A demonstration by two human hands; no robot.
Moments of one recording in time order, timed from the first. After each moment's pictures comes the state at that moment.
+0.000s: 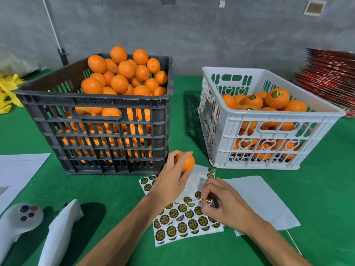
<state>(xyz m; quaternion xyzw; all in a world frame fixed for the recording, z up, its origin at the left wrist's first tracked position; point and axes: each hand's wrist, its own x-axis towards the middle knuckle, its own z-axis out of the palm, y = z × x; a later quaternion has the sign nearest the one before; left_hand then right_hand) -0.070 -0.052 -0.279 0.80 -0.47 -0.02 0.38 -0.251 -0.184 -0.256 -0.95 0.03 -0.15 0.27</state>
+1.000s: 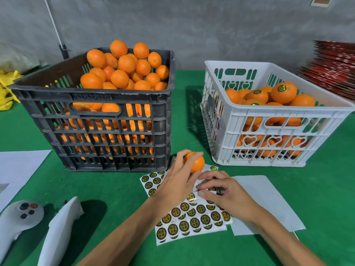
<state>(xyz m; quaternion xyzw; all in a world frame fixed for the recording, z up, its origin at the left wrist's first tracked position) -0.087 -0.056 -0.276 0.77 -0.50 -0.02 0.39 -0.233 -0.195 -0.260 -0.86 0.09 -0.12 0.48</state>
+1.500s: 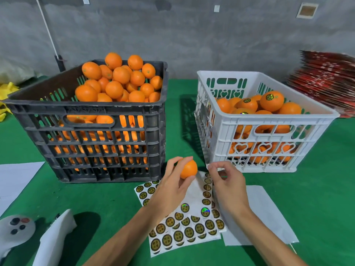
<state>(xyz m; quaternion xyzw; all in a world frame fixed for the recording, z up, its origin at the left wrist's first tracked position) -0.086 -0.053 -0.273 0.73 -0.46 -0.08 0.49 -0.215 -0.186 -0.242 -0.74 0.29 -0.36 0.49</state>
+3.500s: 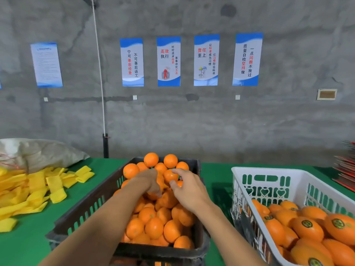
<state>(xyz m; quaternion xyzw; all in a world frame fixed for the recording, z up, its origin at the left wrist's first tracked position) 0.214 -0.067 0.008 0.97 -0.23 -0.06 0.07 0.074 -0.181 -0.015 -0.92 0.09 -0.28 0.27</state>
